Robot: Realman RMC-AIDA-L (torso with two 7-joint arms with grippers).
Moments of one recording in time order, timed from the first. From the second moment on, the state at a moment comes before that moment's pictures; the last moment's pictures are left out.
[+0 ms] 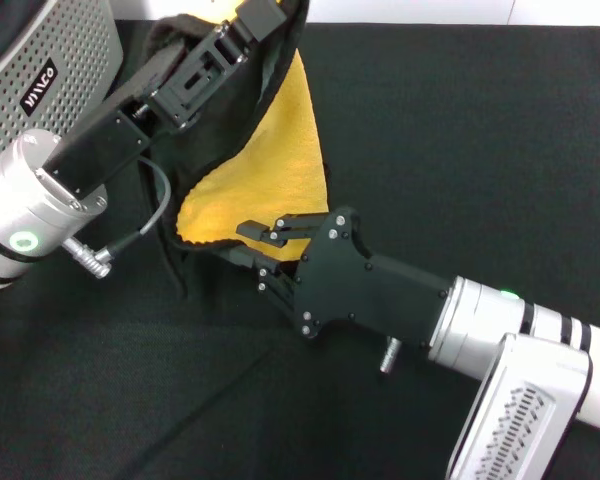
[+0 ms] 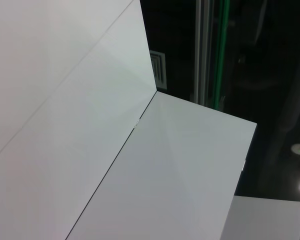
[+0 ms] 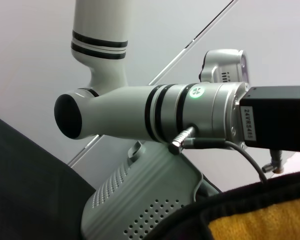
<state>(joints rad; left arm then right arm) -0.57 -2.10 0.81 0.21 1.22 1.95 -1.31 0.48 2.03 -2.55 -0.71 0.13 -1.00 -0.43</state>
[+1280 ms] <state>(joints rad) -0.57 -2.10 0.81 0.21 1.17 1.95 -1.32 0.35 2.03 -2.56 -0.68 0.08 -1.06 -0.34</state>
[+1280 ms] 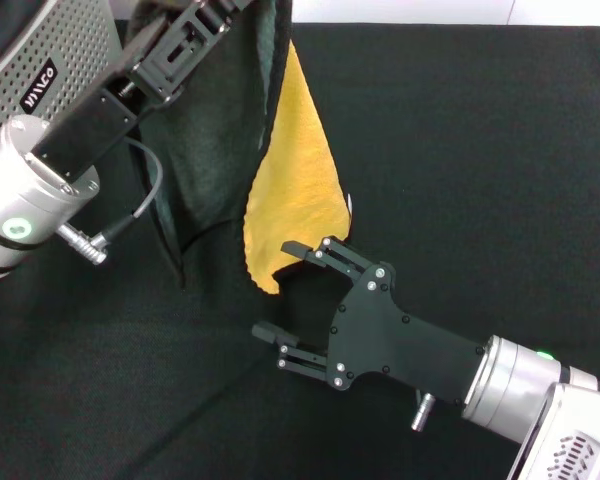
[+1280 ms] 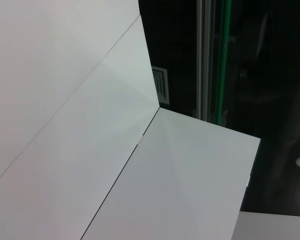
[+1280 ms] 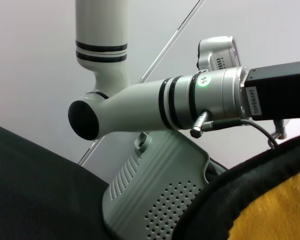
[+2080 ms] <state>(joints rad) -0.56 -2.10 0.81 0.20 1.17 1.95 -1.31 0.38 2.03 -2.57 -0.68 0.12 -1.07 -0.32</state>
